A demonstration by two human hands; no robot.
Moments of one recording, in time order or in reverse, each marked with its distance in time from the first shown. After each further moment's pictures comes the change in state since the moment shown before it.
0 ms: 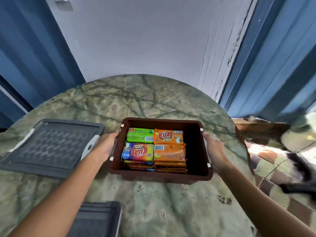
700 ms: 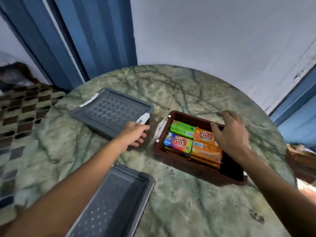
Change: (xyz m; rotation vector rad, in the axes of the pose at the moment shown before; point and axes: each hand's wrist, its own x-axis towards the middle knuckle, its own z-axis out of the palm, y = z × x) left_hand -0.087 -0.009 -0.076 0.284 0.070 0.066; right_hand -0.053 -0.047 0.080 -0.902 -0.106 -0.871
